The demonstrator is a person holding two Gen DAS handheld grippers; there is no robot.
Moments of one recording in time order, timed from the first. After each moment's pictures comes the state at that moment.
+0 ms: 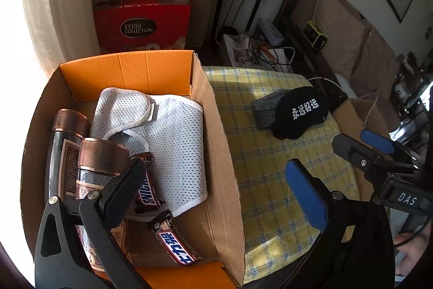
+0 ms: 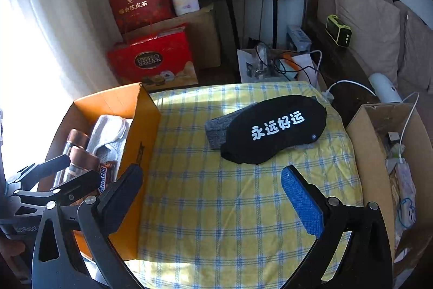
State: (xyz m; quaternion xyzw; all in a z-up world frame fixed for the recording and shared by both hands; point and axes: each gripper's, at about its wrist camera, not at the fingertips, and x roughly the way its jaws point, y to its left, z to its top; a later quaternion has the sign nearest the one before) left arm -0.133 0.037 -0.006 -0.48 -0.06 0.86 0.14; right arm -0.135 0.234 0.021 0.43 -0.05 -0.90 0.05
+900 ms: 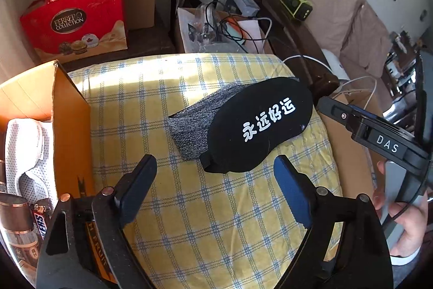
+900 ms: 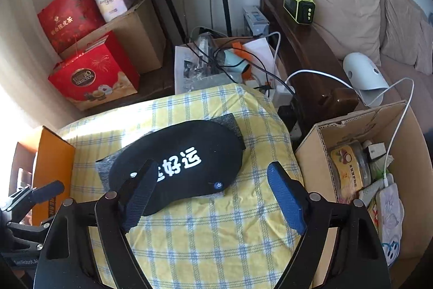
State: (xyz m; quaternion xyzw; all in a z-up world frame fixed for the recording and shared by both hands) left arm -0.214 0.175 -0.055 -0.54 -0.04 0.82 0.19; right arm -0.231 0.377 -0.030 0.47 -0.09 -0.88 -0.01
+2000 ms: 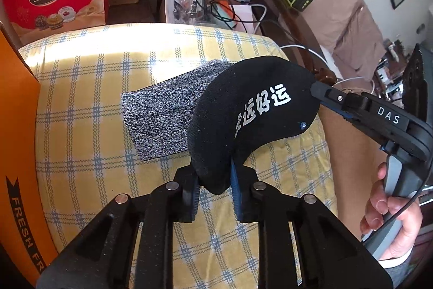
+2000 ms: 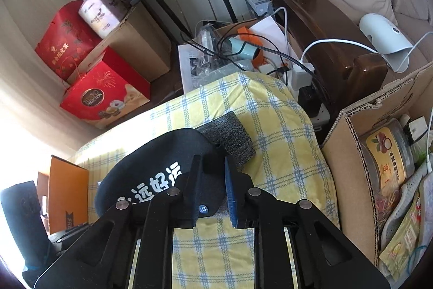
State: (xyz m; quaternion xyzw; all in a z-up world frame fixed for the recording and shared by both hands) left arm -0.224 0.197 -0.097 -0.56 -0.09 0.79 0.21; right arm -0.249 0.410 -0.064 0.47 -0.21 -0.86 0.04
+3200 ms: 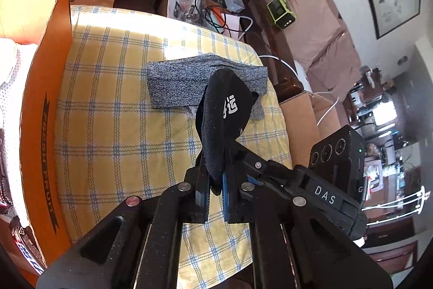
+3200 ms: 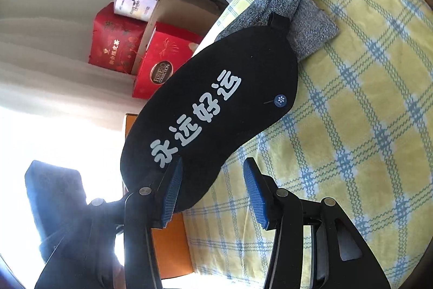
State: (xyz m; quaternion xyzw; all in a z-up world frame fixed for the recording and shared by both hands) left arm -0.178 0.143 -0.071 -0.56 -0.19 0.77 0.24; right arm -0.177 0.345 -0.126 0.46 -0.46 -0.74 0.18
